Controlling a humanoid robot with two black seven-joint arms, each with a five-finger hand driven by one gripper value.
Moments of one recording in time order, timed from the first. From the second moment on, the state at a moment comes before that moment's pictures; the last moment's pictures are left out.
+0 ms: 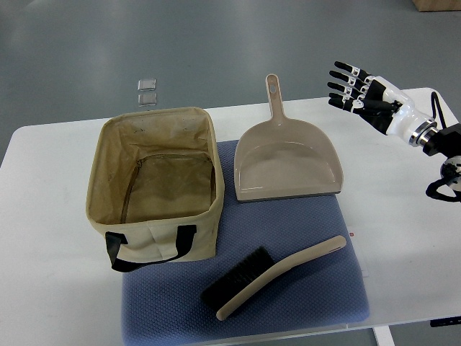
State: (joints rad) left arm 0.01 0.00 -0.15 -0.15 -0.06 -0.02 0.09; right arm 0.57 -0.39 1.10 0.92 -0.65 0.46 0.12
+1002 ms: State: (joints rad) left arm 0.01 0.00 -0.15 -0.15 -0.06 -0.02 0.09; right arm 0.85 -0.78 0.36 1.49 -1.34 0.41 0.35
